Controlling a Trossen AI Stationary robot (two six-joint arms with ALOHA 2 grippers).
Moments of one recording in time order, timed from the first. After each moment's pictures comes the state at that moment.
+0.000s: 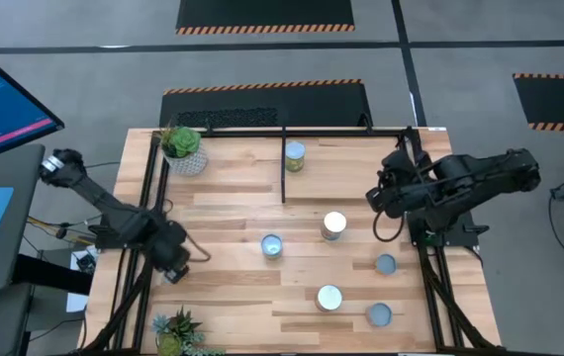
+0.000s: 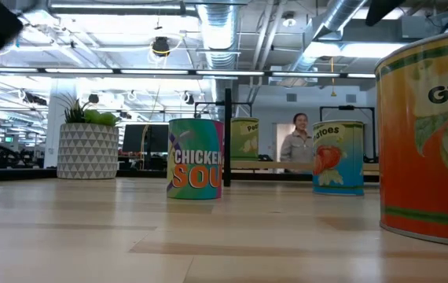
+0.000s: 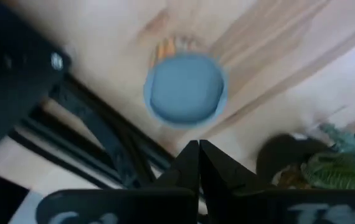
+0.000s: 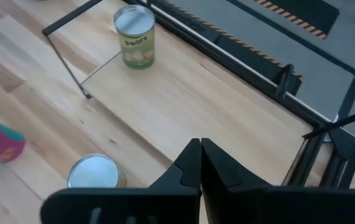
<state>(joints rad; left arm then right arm) -0.63 1.10 0.87 -1.24 0.24 -1.53 0.29 1.19 1.44 -1.56 0.76 1.07</state>
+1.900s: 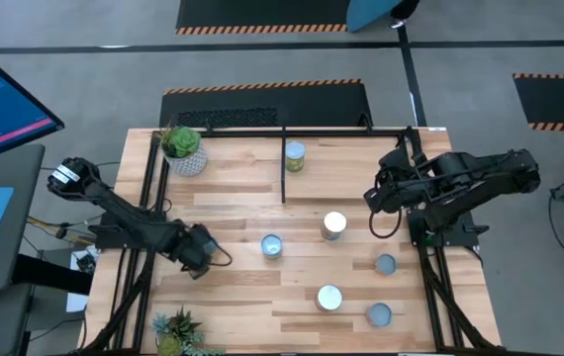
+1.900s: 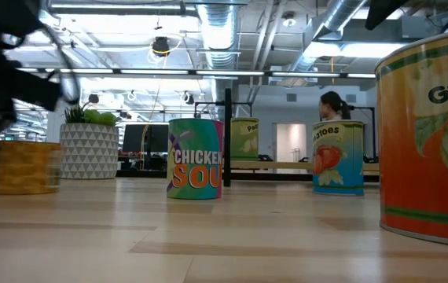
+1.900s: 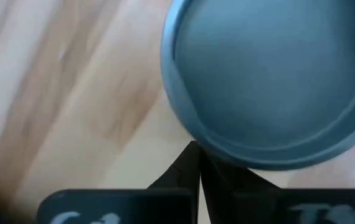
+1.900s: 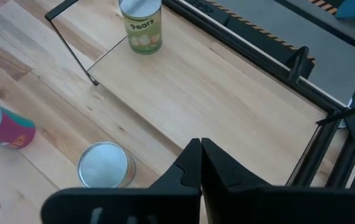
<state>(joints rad) -0.50 1.33 0.61 -0.79 -0.14 -1.12 0.25 1.19 1.44 -1.53 0.67 1.04</state>
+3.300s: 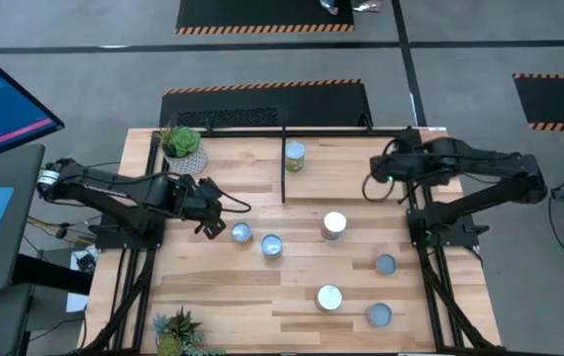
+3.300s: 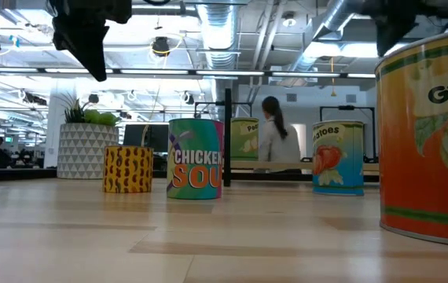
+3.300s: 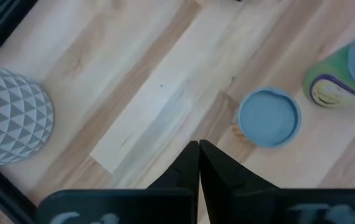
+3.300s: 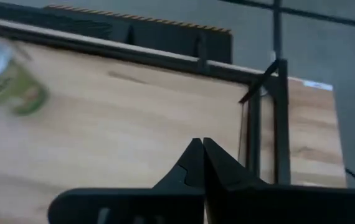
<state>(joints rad) -0.17 1.21 1.08 -1.15 -0.39 -0.77 -0.07 1.14 1.30 -1.56 0.76 1.22</state>
